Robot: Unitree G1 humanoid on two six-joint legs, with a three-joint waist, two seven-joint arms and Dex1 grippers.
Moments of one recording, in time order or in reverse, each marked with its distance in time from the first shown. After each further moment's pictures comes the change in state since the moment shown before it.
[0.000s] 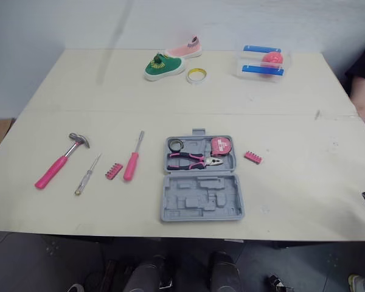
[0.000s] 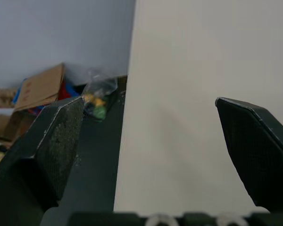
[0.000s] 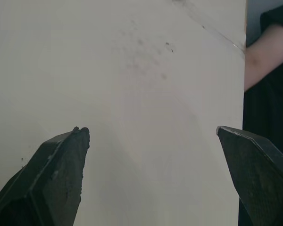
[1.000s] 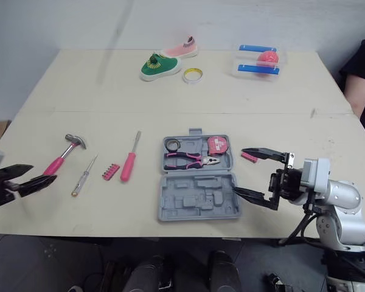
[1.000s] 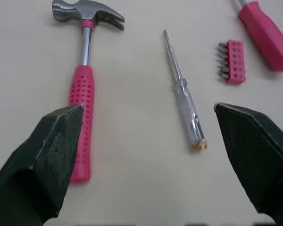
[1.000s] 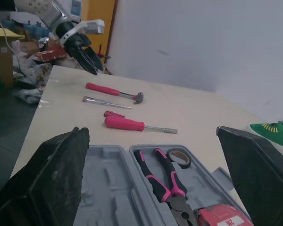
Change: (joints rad) left arm -0.007 -0.122 -0.255 -1.044 -0.279 1.054 0.149; right arm -0.041 0.476 0.322 -1.222 0.393 0.419 0.241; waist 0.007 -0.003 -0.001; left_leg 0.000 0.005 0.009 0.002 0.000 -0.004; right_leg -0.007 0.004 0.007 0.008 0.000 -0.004
